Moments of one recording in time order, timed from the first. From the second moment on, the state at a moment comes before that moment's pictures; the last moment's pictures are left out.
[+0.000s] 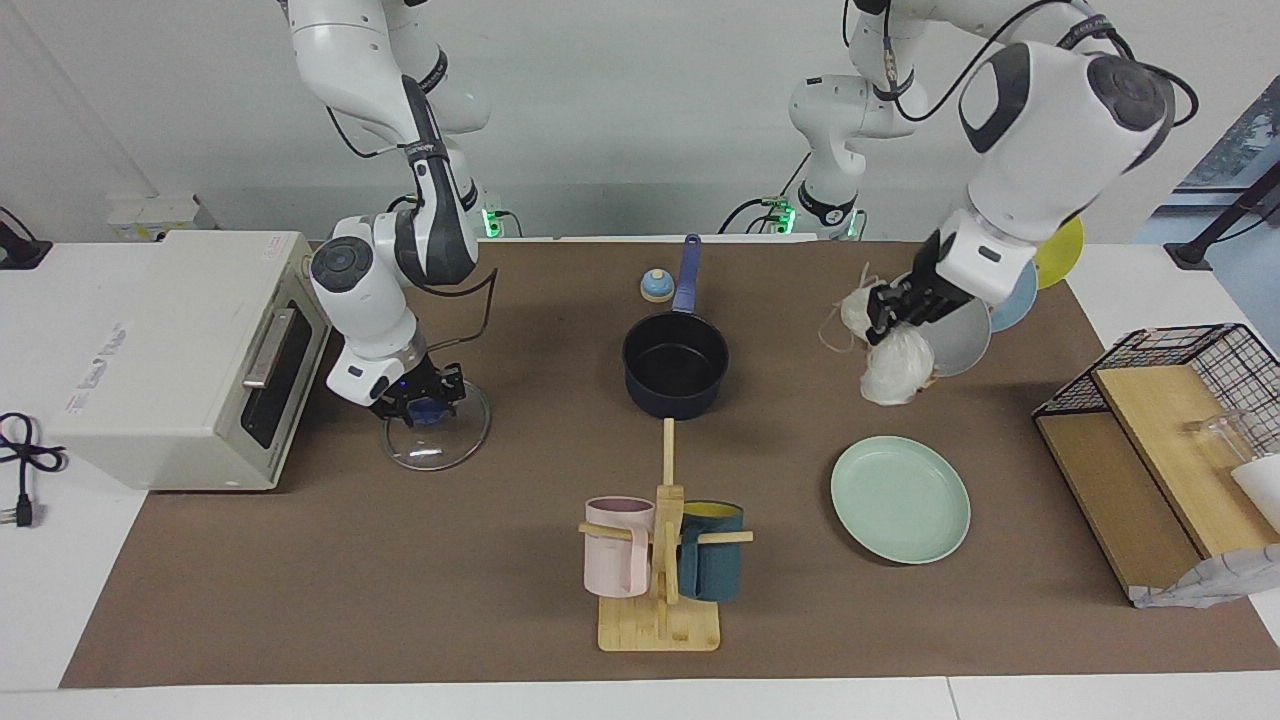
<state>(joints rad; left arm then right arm) -0.20 0.14 -0.08 -1.45 -0.21 1.55 -0.44 0.00 0.19 0.10 -2.14 0.01 2.34 -0.19</state>
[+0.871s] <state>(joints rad) -0.62 0.07 -0.09 -1.92 -0.23 1.98 -0.80 0.06 0.19 0.10 -1.90 0.01 2.03 -0.17</state>
